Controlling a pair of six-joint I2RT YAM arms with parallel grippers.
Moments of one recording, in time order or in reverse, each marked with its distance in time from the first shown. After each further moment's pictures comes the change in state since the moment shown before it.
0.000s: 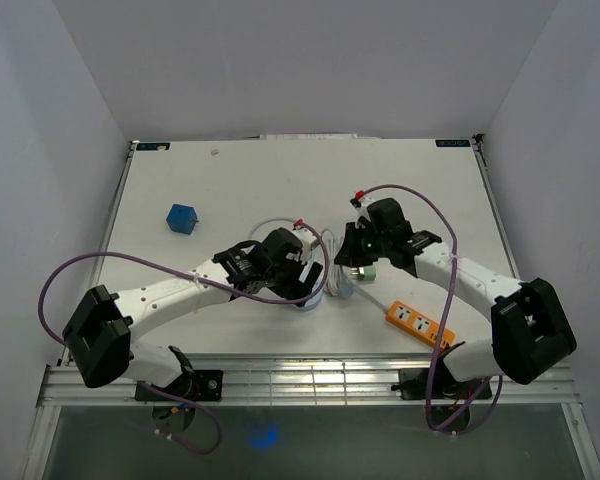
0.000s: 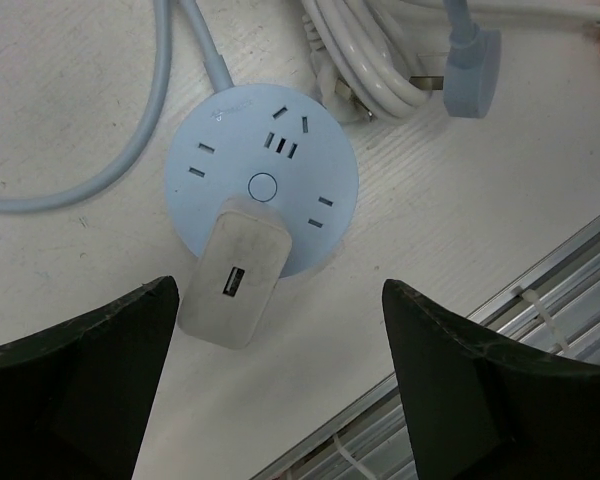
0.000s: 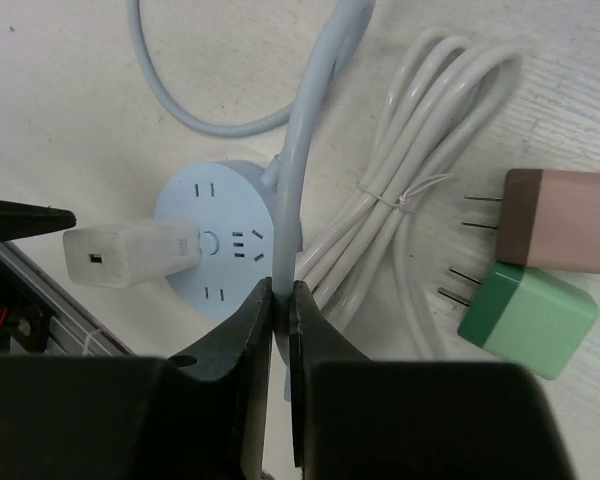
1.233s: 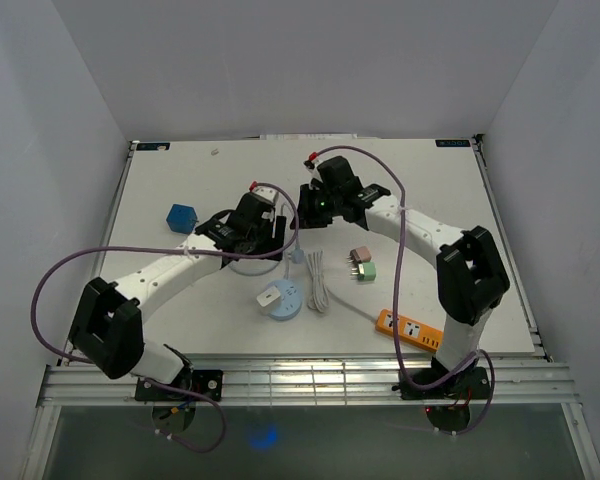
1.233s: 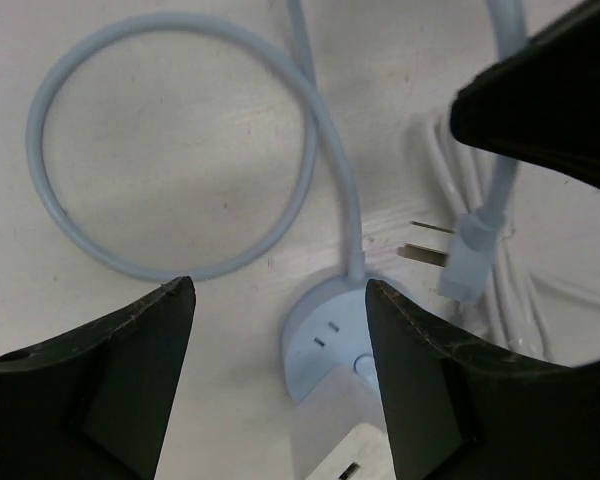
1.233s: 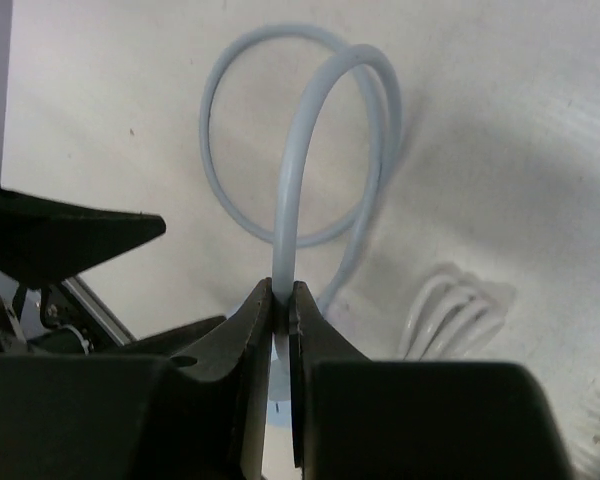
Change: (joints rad) left arm 0.264 0.039 0.044 -0.037 -0.122 -0.103; right arm 0.127 0.377 0.517 -0.112 -0.009 0.099
